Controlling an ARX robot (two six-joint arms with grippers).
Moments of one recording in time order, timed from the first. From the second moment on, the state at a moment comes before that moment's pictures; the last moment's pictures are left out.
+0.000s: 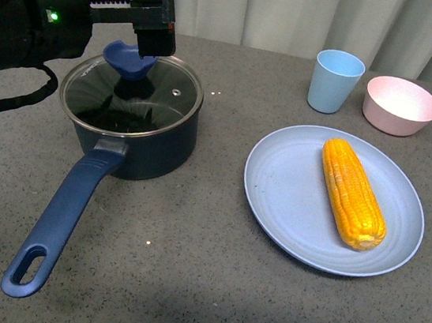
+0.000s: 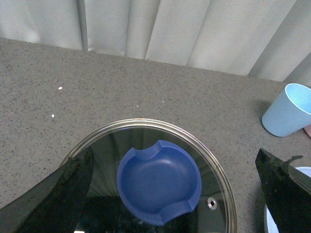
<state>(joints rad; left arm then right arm) -0.31 1.89 0.74 0.87 -0.15 -0.21 0.00 0.00 0.01 0.00 0.00 -0.01</state>
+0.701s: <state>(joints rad) -0.31 2.05 0.82 0.85 -0.15 -0.15 0.00 0.00 0.01 0.00 0.00 -0.01</state>
